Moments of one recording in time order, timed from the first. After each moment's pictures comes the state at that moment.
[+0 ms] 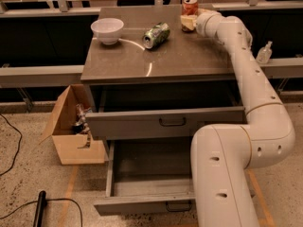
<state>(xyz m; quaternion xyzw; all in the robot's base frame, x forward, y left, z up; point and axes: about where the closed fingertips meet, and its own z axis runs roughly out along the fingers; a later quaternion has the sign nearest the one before) 0.992 -0.191 0.892 -0.20 0.71 0.07 0.67</state>
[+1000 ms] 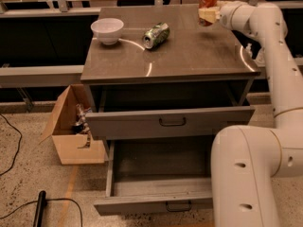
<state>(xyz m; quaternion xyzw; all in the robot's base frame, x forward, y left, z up) 0.942 -0.251 0.937 -0.22 0.71 0.09 0.66</state>
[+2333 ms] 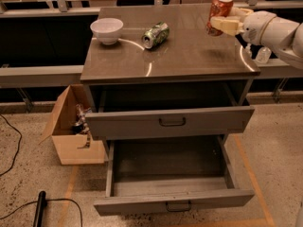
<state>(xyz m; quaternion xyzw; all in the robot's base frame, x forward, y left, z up) 0.804 -0.252 0.965 -0.28 0.65 0.20 0.68</state>
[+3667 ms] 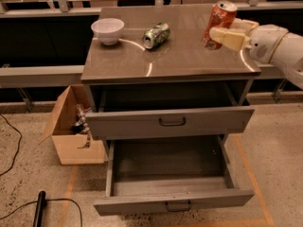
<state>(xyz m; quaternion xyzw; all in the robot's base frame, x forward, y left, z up) 0.690 -0.215 0.978 -0.28 0.63 0.26 0.67</state>
